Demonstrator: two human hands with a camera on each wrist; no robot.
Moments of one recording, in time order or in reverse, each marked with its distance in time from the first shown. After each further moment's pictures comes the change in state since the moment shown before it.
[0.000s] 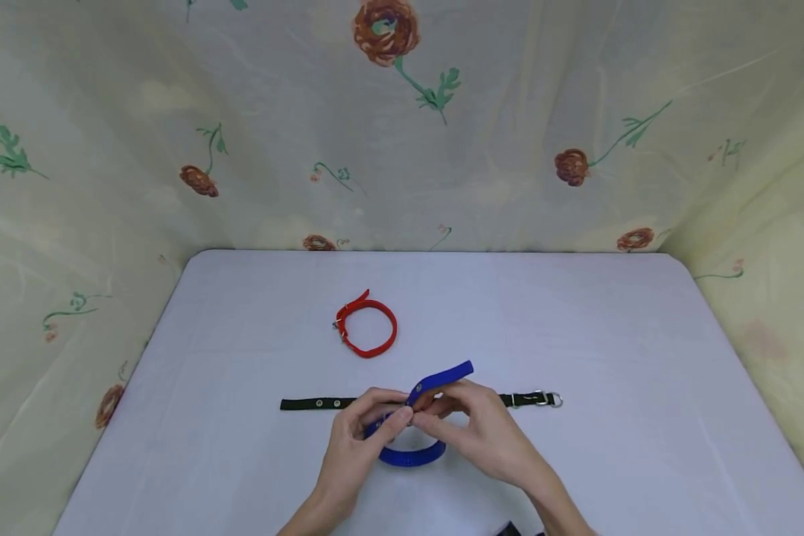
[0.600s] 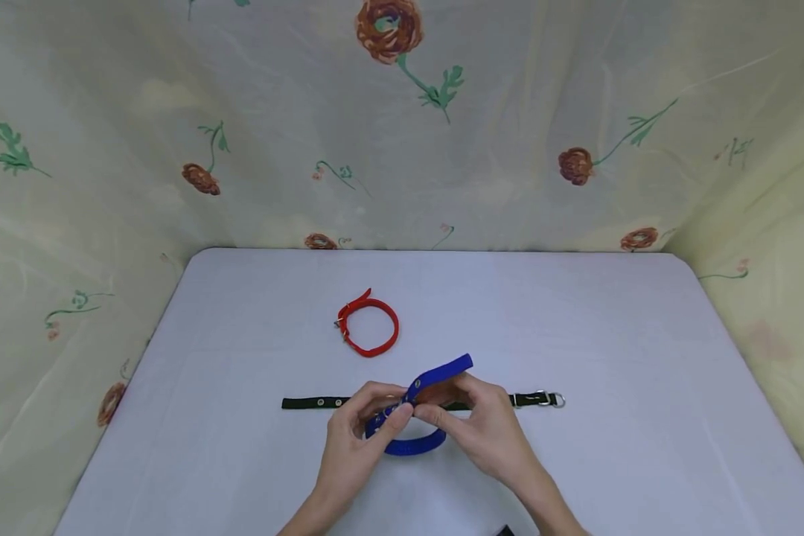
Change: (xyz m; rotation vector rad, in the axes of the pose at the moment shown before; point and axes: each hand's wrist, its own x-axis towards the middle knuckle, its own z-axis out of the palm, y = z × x) left_hand 0.001 0.002 0.001 0.161 0.072 0.149; right_hand 0.002 -0.003 0.008 0.031 0.160 0.024
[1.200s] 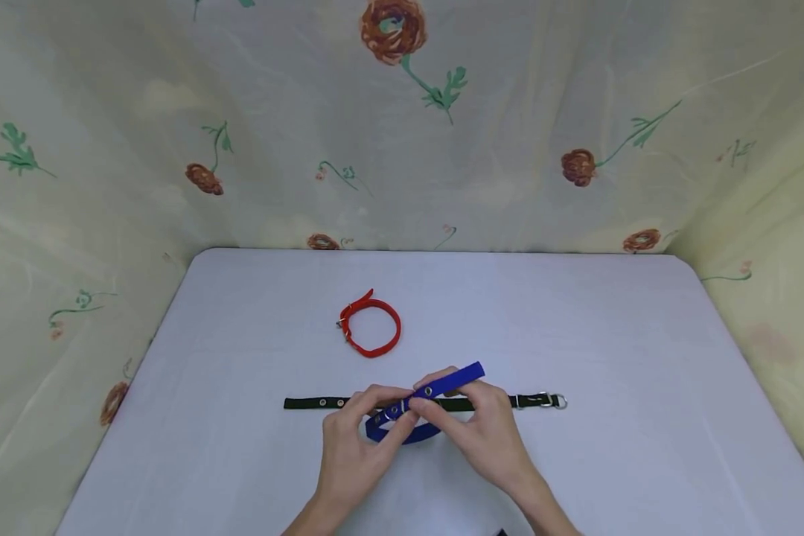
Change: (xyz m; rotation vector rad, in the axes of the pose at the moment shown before) left_hand -0.002 -0.004 0.001 0.314 0.153 0.255; right_hand -0.001 0.002 0.008 -0.055 0.112 -0.090
